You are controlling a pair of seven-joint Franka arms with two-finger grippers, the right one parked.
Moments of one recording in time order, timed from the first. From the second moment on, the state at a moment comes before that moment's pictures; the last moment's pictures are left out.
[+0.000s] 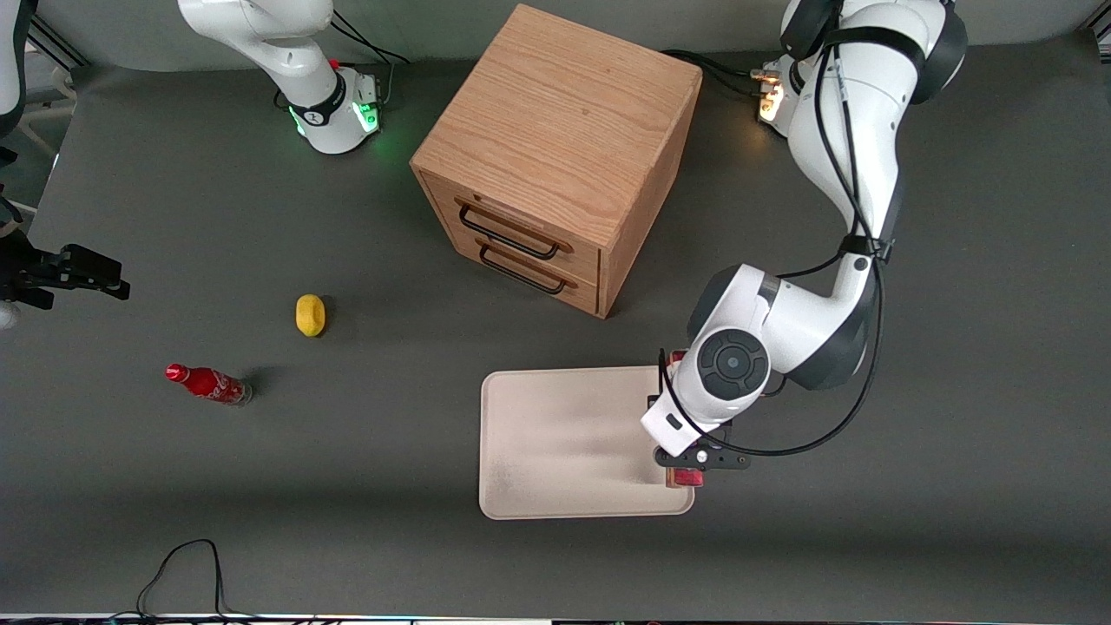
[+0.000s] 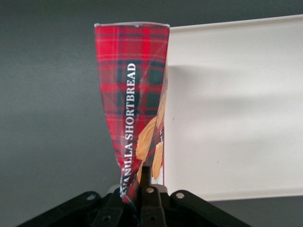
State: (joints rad) arm -0.39 0.89 -0.11 -1.04 0.10 1.90 -0.45
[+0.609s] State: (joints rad) arm -0.40 0.97 -0.11 -1.04 0.10 2.02 -0.51
